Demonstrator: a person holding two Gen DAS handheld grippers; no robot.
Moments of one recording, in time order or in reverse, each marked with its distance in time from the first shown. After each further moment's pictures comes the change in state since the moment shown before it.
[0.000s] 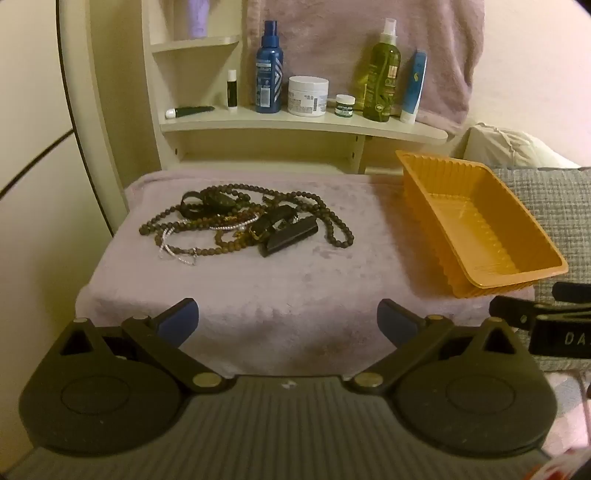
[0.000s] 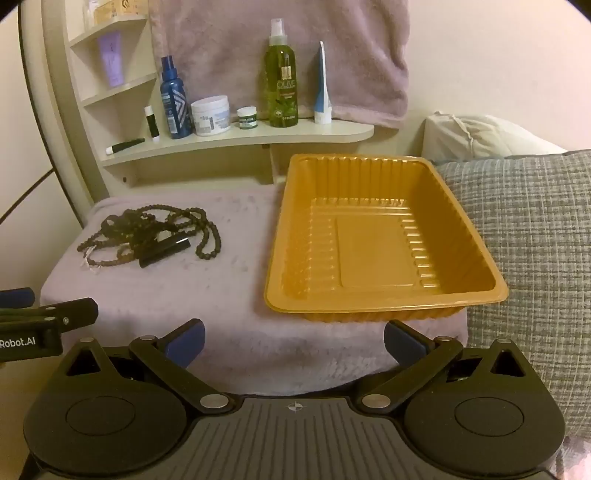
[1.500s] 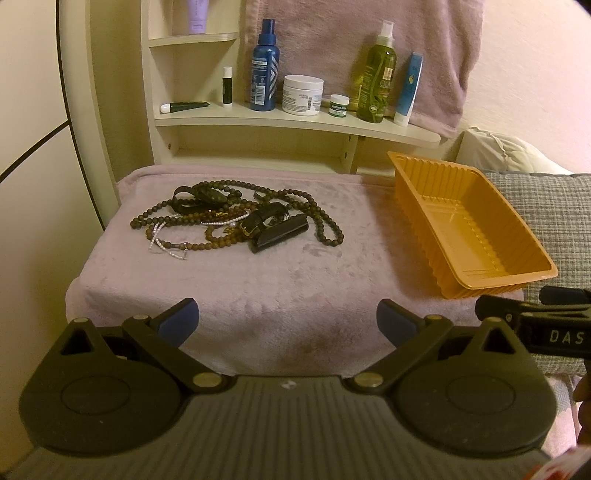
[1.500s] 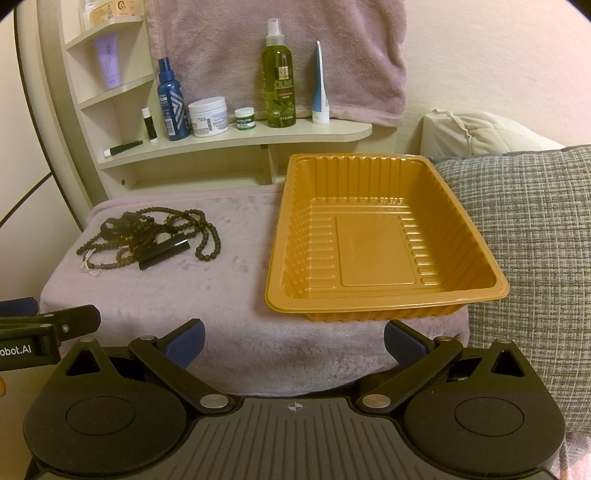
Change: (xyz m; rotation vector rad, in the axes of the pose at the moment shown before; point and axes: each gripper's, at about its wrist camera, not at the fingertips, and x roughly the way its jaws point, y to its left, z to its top) left arm -0.002 -0.002 -0.003 -0.027 0.002 -0.026; right arm 0.001 0.000 -0.001 0.016 0.000 0.001
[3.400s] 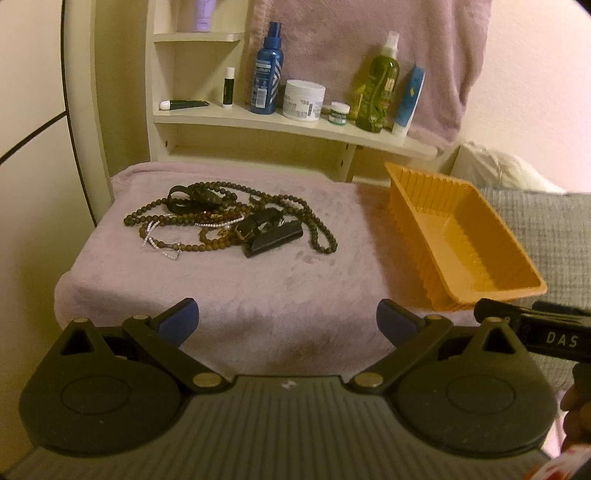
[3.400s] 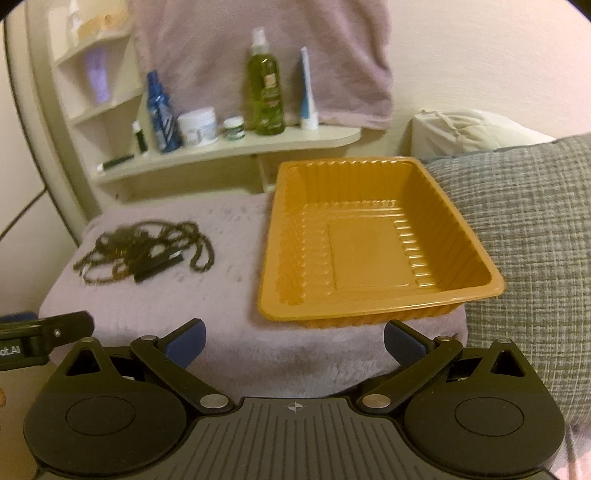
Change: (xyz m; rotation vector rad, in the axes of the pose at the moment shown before) left arm 0.001 0.014 0.004 -0.065 -0.015 -0.059; right arm -0.003 -0.007 0.001 0.062 -0.044 -0.005
